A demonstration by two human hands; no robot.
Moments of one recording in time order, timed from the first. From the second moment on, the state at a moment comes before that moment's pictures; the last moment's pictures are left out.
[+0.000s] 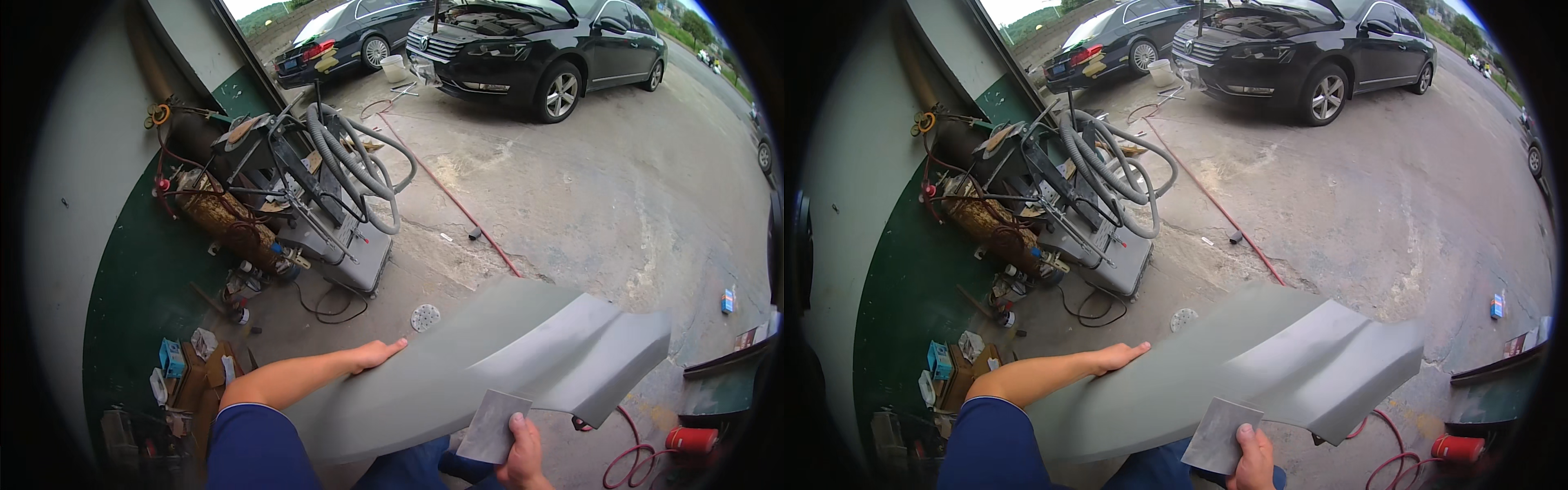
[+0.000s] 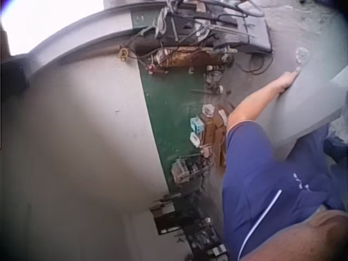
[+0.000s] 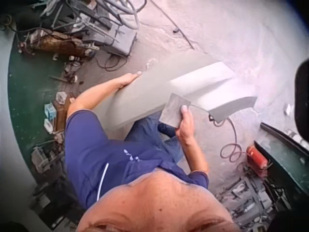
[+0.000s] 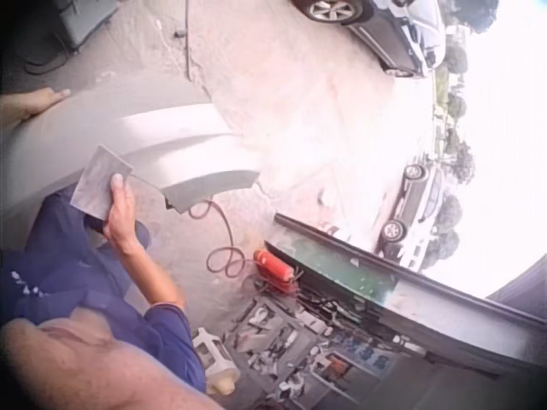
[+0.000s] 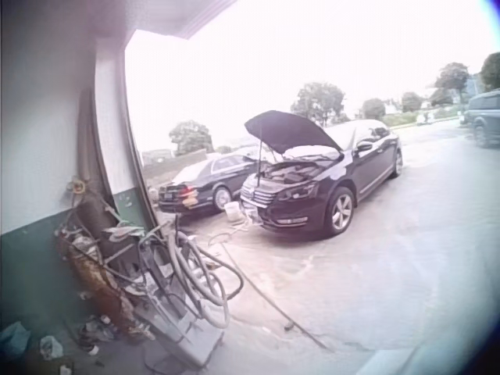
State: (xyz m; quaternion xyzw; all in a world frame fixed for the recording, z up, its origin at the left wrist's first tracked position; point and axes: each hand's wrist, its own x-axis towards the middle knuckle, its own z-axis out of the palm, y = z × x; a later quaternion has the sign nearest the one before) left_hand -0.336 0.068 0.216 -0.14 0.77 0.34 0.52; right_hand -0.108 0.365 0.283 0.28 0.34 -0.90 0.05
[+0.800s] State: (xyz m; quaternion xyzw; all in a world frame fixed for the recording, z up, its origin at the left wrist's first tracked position) left_hand 0.064 -0.173 0.482 -0.63 0.49 0.57 0.23; right_hand -0.212 0.158 0.488 0.08 0.55 -0.71 0.44
